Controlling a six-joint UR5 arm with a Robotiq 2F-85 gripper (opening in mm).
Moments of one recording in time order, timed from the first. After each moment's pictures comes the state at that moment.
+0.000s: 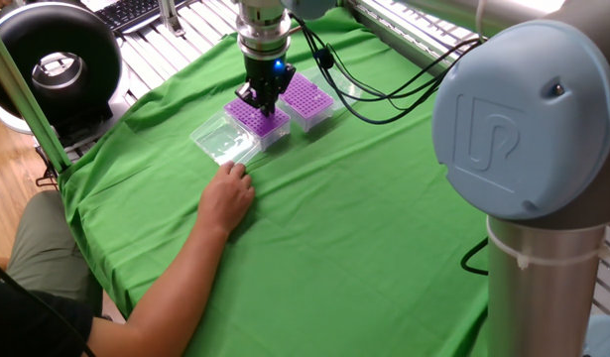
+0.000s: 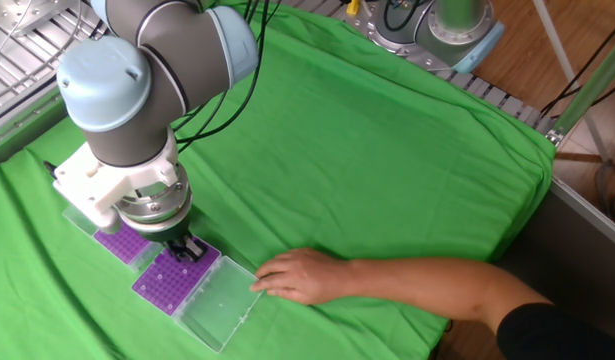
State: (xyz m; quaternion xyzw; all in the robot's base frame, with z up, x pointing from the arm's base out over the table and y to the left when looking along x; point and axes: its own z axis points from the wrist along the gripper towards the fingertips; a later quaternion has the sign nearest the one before) arm 0.686 0.016 0.045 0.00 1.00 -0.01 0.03
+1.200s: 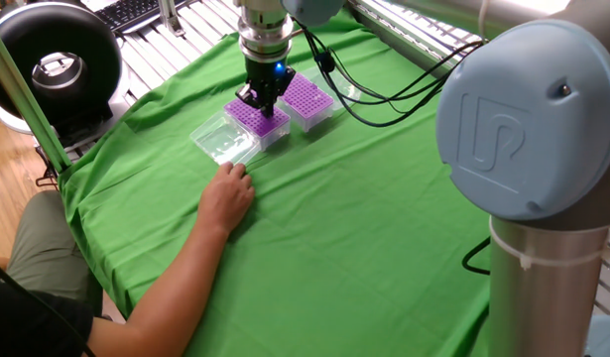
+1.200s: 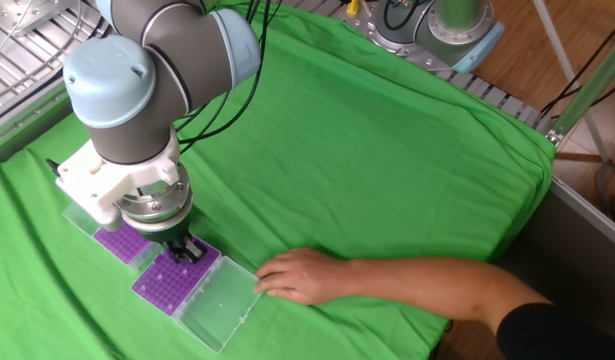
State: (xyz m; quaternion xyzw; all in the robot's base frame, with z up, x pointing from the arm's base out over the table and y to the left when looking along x) arm 0.685 0.014 0.042 0.01 1.00 -0.01 0.04
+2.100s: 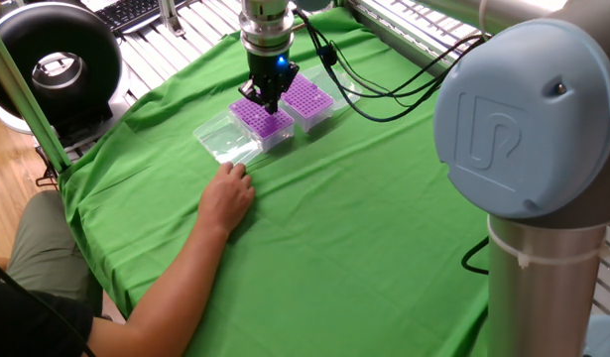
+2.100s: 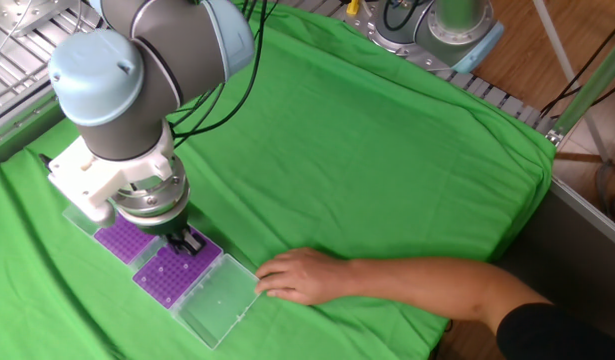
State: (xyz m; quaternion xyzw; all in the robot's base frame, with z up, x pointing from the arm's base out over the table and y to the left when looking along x) arm 0.674 0.008 0.062 0.01 1.00 -0.01 0.01
